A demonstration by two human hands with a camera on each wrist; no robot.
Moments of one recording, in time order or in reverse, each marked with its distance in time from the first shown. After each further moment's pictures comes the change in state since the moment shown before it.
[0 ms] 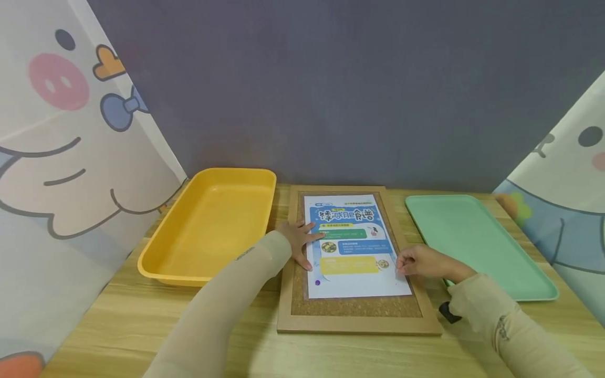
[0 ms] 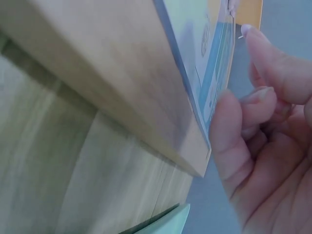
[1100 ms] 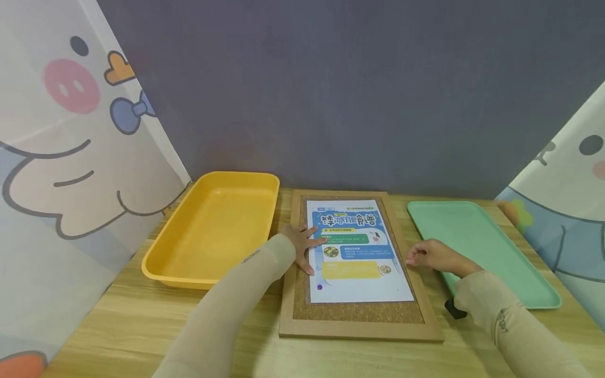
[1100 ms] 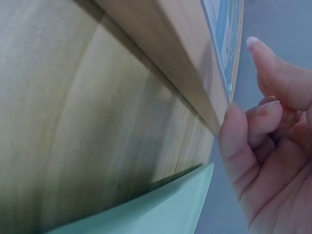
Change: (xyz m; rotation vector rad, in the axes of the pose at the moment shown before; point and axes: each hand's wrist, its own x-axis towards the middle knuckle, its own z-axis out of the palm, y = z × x) left_hand -0.002 0.004 -0.002 0.080 -0.036 -0.032; right_hand -0.002 0.026 -0.021 0.044 0.116 0.074
